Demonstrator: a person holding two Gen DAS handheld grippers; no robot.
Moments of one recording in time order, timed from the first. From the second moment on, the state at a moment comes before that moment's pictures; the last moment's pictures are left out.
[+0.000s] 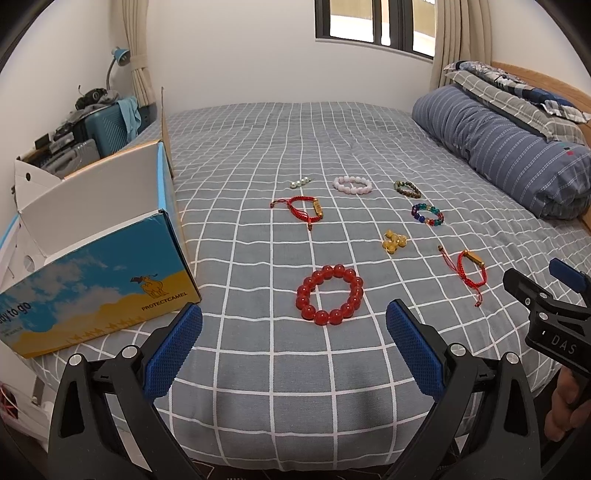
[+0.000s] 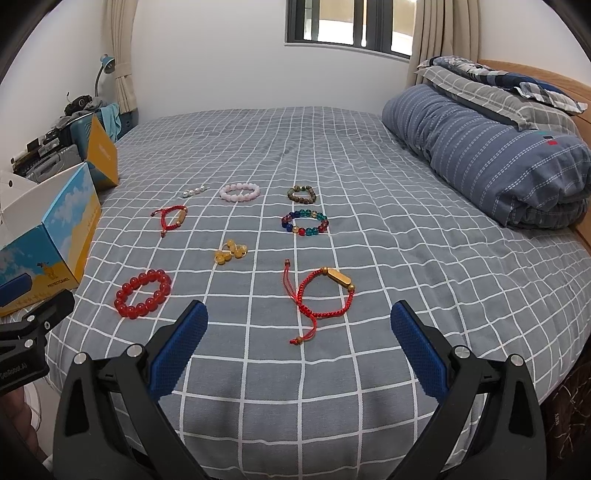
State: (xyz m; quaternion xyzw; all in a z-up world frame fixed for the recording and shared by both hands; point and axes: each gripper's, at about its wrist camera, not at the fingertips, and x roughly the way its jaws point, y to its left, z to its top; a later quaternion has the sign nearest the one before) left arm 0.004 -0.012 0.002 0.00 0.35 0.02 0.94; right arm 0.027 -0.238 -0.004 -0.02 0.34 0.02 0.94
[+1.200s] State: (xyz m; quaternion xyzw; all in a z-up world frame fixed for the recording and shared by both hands) left arm 0.221 -0.007 -0.028 0.01 0.44 0.02 0.90; right arm 0.220 -0.244 -0.024 -0.02 0.42 0.03 0.91
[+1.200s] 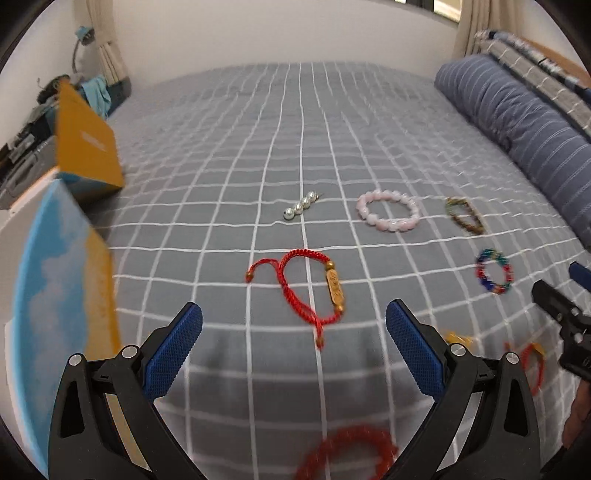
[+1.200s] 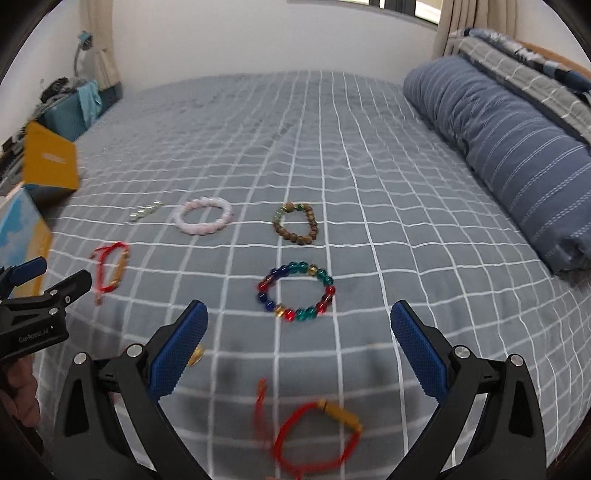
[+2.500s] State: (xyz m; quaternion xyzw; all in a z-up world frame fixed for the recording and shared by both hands) left arm 0.263 -0.009 -0.042 0.00 0.48 -0.05 0.87; right arm 0.267 -0.258 -0.052 0.03 0.49 0.04 0.87
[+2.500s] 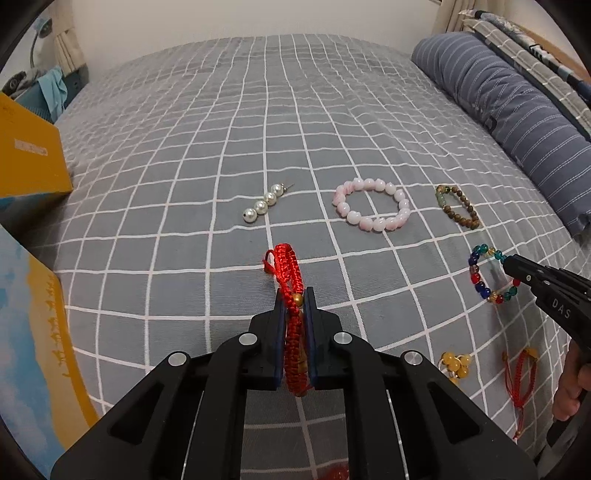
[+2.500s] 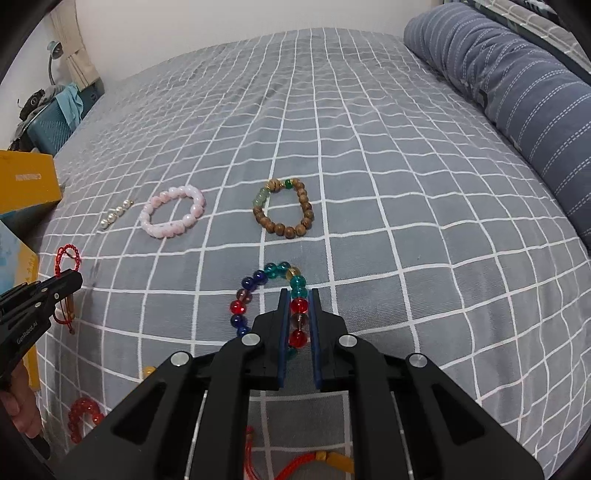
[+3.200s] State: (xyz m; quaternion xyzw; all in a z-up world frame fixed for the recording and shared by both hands) left arm 0.227 0.002 0.003 0.00 0.46 -0.05 0.89; right arm 0.236 -0.246 0.003 0.02 0.44 0.05 0.90
